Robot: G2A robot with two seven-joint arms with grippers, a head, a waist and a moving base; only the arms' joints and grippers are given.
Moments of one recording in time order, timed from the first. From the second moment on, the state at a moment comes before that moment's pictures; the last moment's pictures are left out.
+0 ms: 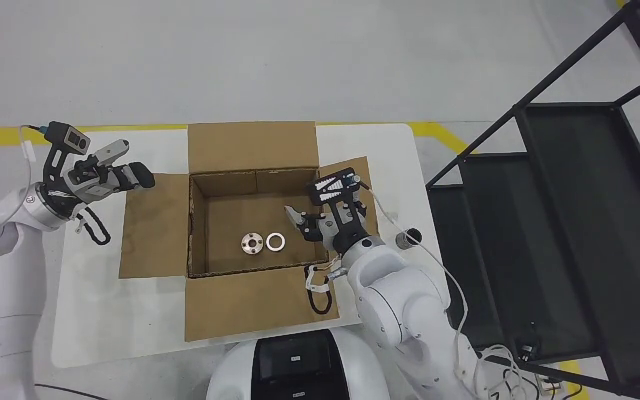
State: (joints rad) left arm 1.02 -0.99 -1.62 -1.26 -0.50 -0.15 -1.29; right arm -1.50 -1.47 1.07 -2.25 -1.54 0.18 0.86
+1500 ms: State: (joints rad) left arm 1.02 -0.99 -1.62 -1.26 -0.50 -0.15 -1.29; right arm -1.17 -1.54 0.92 -1.84 -1.23 0.24 1.09
